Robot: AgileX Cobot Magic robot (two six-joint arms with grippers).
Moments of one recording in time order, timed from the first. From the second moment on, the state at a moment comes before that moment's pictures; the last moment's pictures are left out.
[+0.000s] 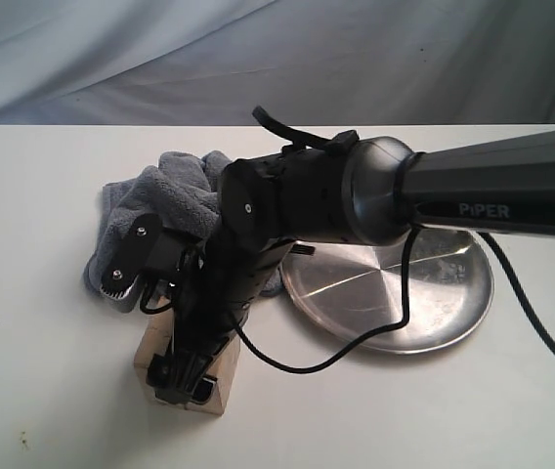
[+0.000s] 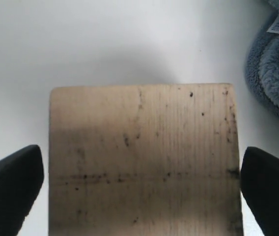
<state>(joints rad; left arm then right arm) -0.03 0.00 0.00 -0.04 0.15 0.01 0.85 2.05 -1.41 0.32 0.68 -0.73</state>
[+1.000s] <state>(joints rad) -0.03 0.00 0.00 -0.04 0.15 0.01 0.88 2.07 -1.41 0.23 0.68 -0.62</state>
